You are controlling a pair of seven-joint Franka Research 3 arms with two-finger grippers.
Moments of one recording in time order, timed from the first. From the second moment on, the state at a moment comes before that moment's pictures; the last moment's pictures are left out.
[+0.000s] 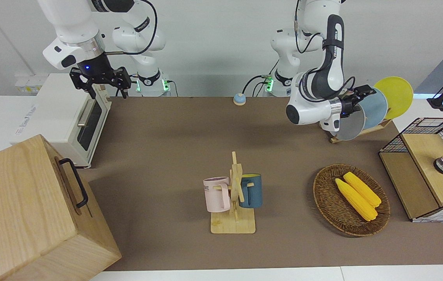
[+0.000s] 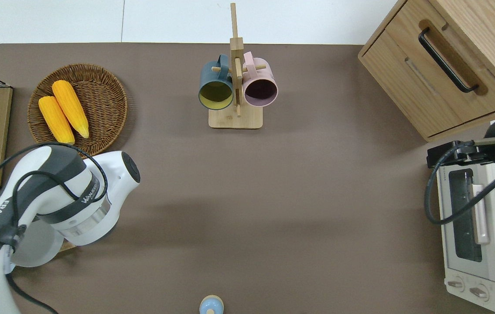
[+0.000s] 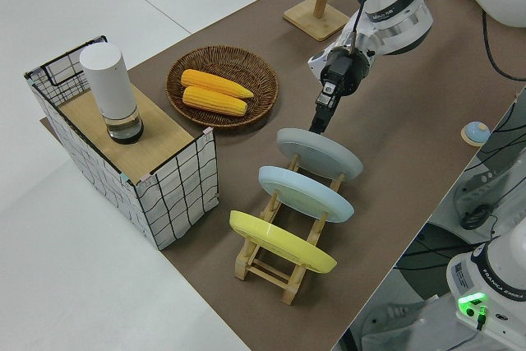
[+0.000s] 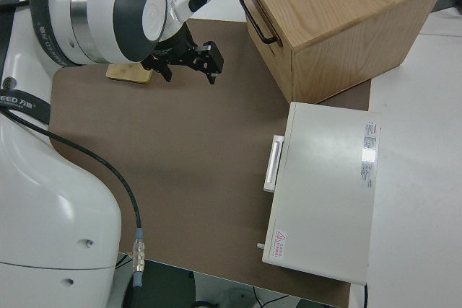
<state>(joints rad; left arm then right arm) -0.04 0.14 -0.22 -2.07 1.13 1.23 -0.71 -0.09 0.03 0.16 -1.48 -0.03 1.46 0.05</state>
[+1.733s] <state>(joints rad) 0.04 0.12 -0.22 -1.52 0.05 1.47 -0.20 -0.09 0.03 0.16 -1.48 -0.03 1.46 0.05</state>
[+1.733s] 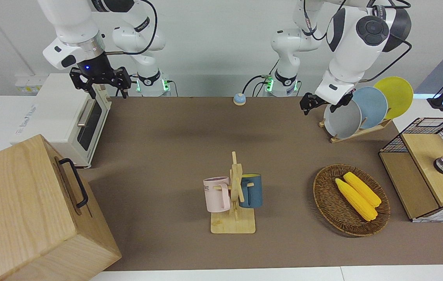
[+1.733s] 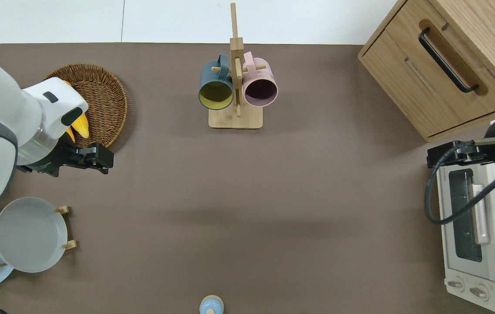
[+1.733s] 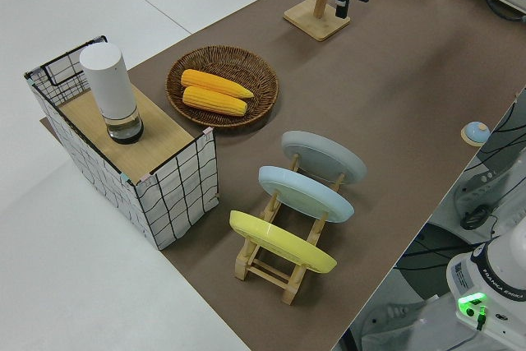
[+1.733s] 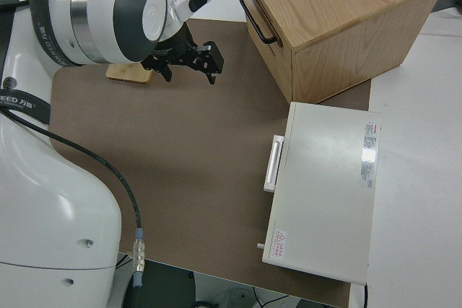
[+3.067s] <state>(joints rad) 0.10 -0.01 -0.23 -1.78 0.01 1.73 -0.07 -0.09 0.03 0.16 -1.48 -0.03 1.46 0.05</state>
